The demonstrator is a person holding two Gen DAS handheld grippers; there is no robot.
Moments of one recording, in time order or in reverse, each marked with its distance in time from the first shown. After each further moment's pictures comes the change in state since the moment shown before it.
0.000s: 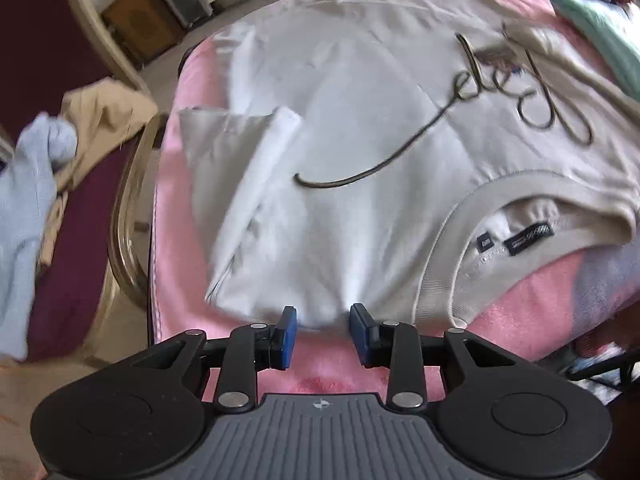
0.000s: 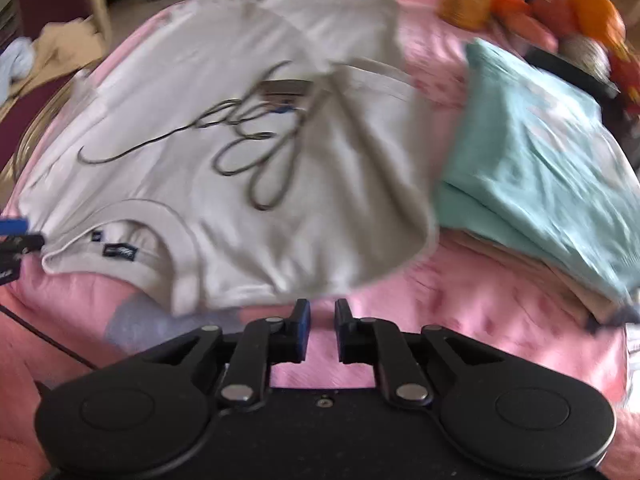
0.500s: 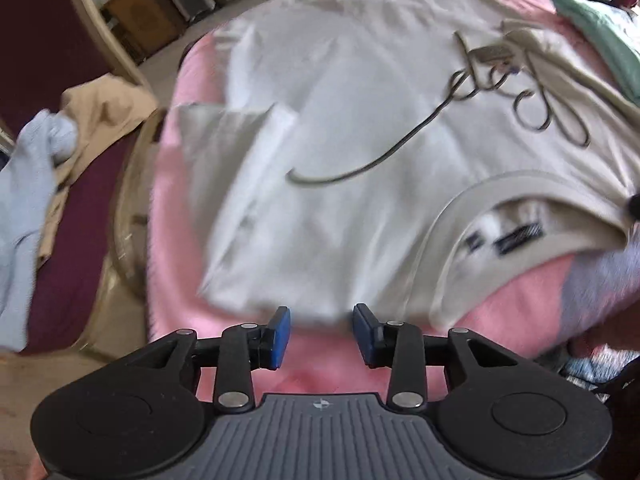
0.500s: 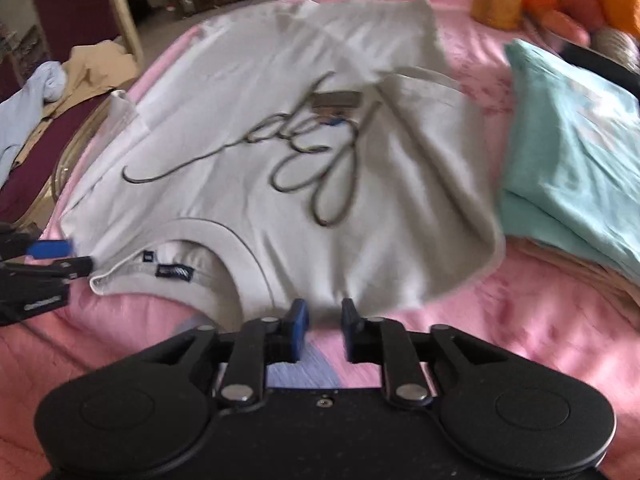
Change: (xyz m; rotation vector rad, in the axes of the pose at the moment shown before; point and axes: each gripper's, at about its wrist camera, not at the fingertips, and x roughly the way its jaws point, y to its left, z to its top) left arm -0.011 -0.004 -0.006 0.016 0.042 0.028; right arm 0.000 0.014 0.004 0.008 -0.023 0.130
